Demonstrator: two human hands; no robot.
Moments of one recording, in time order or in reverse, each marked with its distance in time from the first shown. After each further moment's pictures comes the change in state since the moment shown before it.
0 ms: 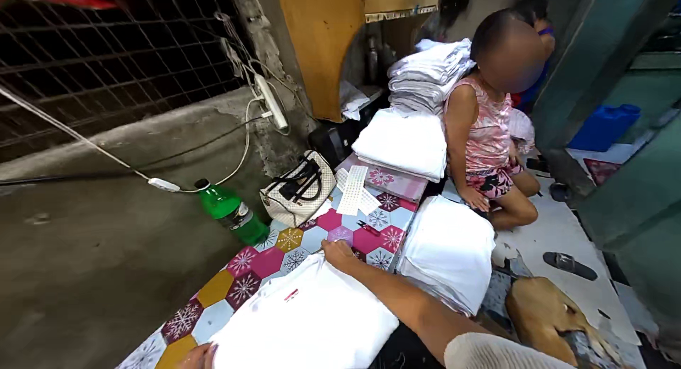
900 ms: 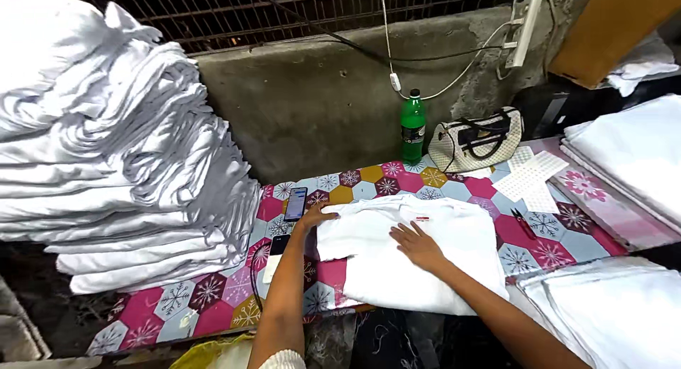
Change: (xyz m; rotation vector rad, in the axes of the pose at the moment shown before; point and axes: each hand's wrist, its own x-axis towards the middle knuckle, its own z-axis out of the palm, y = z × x) left_hand -0.037 -0.057 -0.098 -0.494 -0.306 -0.499; right_hand -0.080 -0.070 0.125 -0.155 -0.105 -0.960
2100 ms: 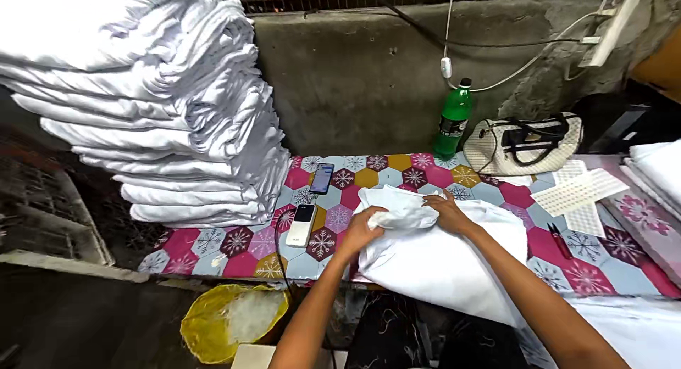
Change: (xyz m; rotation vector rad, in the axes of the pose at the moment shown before) left_hand -0.144 0.089 0.098 -0.064 0.306 0.376; right_hand 0.059 0.035 -0.063 0.262 -0.013 -0.090
